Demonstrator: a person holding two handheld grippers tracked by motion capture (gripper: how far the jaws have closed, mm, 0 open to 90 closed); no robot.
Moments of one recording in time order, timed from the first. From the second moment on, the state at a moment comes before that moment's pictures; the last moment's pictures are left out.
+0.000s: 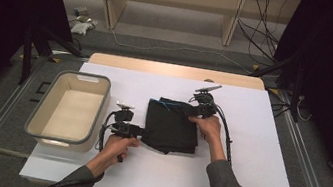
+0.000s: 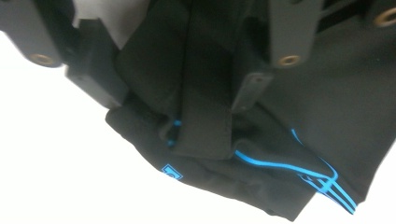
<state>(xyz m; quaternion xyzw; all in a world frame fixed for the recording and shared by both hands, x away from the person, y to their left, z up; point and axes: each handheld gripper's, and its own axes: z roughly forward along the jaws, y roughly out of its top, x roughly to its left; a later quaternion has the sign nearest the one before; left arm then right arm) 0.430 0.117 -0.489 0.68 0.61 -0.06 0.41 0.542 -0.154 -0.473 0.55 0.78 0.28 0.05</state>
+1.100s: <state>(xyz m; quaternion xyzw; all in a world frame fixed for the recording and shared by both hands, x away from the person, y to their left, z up) 0.430 0.128 -0.468 0.67 0.60 -0.08 0.44 0.534 -0.158 -0.457 0.56 0.73 0.38 -0.01</state>
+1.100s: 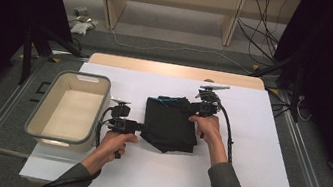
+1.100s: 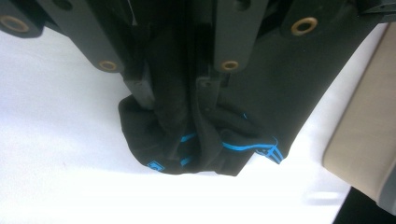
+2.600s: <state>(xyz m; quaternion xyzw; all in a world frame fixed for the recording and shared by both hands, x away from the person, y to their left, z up) 0.414 0.214 -0.384 0.64 0.55 -0.06 0.53 0.518 -0.095 -0.366 0.51 0.71 0.49 -0.02</state>
